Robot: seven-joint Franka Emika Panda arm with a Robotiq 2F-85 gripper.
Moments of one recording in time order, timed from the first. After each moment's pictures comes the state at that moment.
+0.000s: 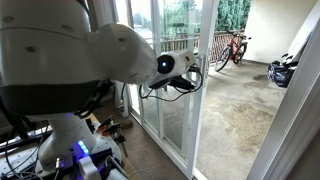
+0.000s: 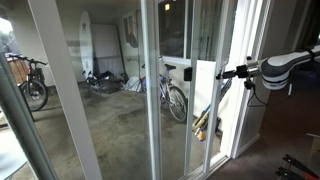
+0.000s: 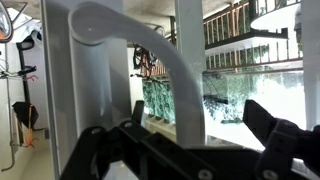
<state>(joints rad) 1.37 -1.11 -1.78 -2.53 -0.44 3.45 -0.82</state>
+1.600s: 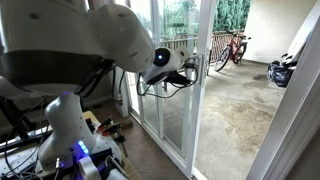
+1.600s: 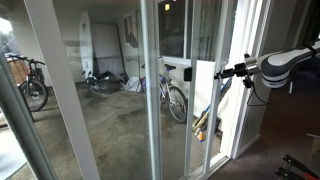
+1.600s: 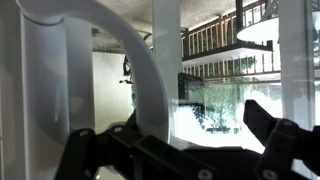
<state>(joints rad) 1.40 -1.02 -1.75 -2.56 -0.44 3.45 -0.78</state>
